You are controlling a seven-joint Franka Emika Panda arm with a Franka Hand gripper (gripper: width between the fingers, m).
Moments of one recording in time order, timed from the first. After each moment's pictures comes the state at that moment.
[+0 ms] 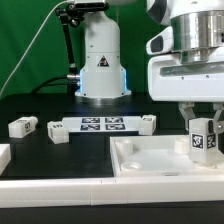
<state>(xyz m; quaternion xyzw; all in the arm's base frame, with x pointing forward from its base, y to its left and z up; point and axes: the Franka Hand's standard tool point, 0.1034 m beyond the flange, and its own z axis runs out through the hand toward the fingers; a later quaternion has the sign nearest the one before) 0.605 0.119 0.080 -0.85 0.51 -0.06 0.07</state>
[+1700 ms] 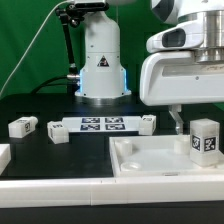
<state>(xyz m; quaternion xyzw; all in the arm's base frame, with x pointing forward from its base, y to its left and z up) 0.614 0.124 0.080 -1.00 -0.02 -0.08 0.01</state>
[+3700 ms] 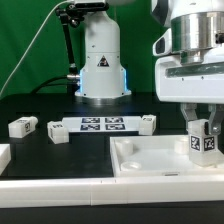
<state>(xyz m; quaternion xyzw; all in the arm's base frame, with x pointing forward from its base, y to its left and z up) 0.607 0.118 0.078 -0.81 0.58 -0.07 0.07</state>
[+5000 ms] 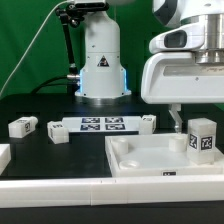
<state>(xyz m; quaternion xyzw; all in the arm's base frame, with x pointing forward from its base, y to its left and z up) 0.601 0.122 0.076 -0.99 -0.08 -0.09 -0.02</state>
